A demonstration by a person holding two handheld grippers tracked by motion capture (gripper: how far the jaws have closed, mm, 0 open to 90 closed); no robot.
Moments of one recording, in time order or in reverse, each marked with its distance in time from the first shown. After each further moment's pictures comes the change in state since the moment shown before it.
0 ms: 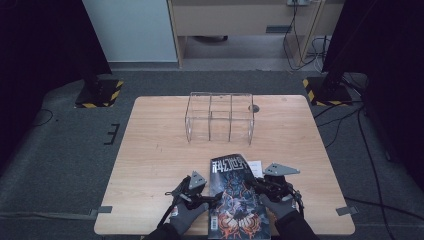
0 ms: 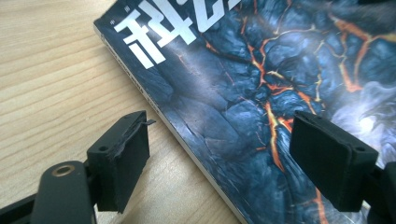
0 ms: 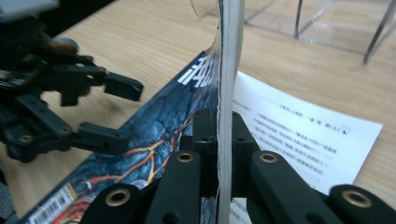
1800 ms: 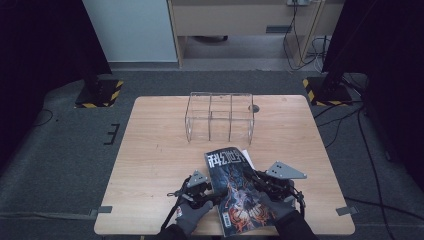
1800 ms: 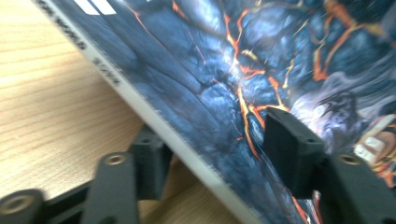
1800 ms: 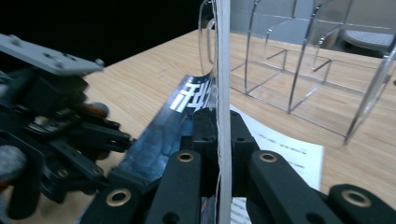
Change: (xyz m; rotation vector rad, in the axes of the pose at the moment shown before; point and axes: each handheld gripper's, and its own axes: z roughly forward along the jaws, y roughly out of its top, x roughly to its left) left arm -0.011 0.008 -0.001 -0.092 -0.121 -0.154; right arm 0.013 0.016 -0.014 -0.208 -0.016 -0.123
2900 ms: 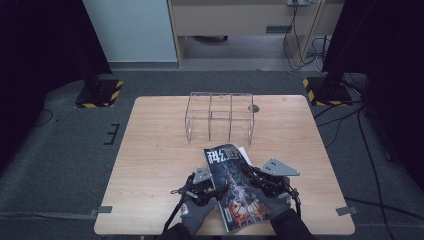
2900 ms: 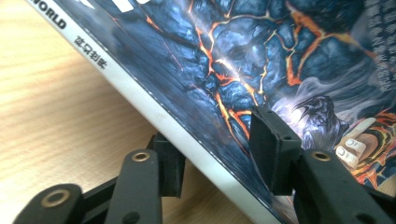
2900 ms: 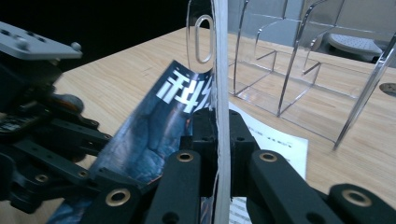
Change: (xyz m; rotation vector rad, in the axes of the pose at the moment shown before) left arm -0.011 0.015 0.003 0.030 0.079 0.037; right arm -0.001 0.001 0.016 0.004 -0.048 -0.030
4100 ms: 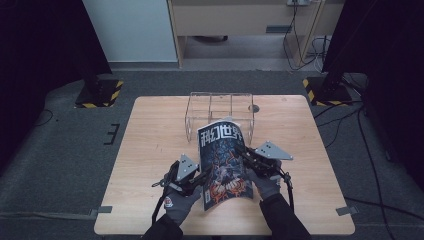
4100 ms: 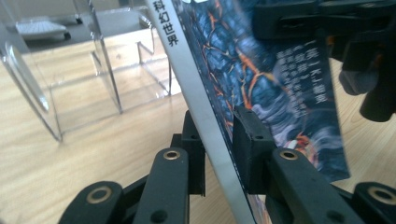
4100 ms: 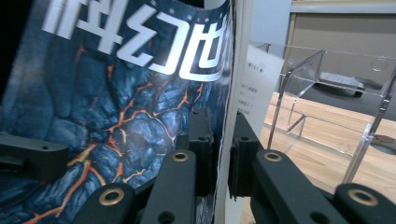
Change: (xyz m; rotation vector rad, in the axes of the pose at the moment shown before) left arm 0.005 0.043 -0.055 -0.186 0.143 0.237; right arm -0.017 0.028 0.037 -0.151 -0.035 0.004
